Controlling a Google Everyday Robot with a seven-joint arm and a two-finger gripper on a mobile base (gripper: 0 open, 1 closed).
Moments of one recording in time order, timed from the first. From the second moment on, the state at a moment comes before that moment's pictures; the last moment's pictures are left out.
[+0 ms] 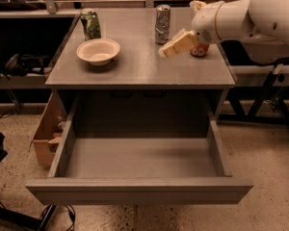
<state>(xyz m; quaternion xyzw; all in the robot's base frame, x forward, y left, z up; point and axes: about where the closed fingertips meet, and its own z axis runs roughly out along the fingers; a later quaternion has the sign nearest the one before) 0.706 -0.098 0.970 -0.47 0.68 0.10 0.55</state>
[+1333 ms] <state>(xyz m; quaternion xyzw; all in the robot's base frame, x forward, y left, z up) 0.855 -0.074 0.993 -0.26 0.70 0.12 0.66</state>
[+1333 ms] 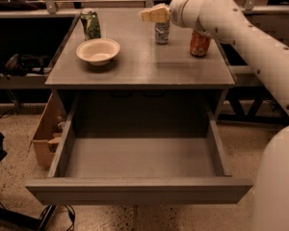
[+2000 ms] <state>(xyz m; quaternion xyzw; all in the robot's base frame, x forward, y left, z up) 0.910 -0.076 0.976 -0.18 0.68 0.13 0.70</state>
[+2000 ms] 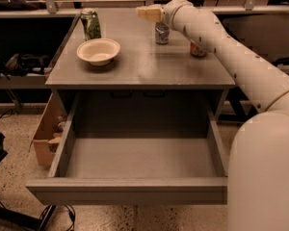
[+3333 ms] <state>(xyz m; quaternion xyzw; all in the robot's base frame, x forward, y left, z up) 0.910 -0.085 0.944 -0.14 0.70 0.09 0.69</state>
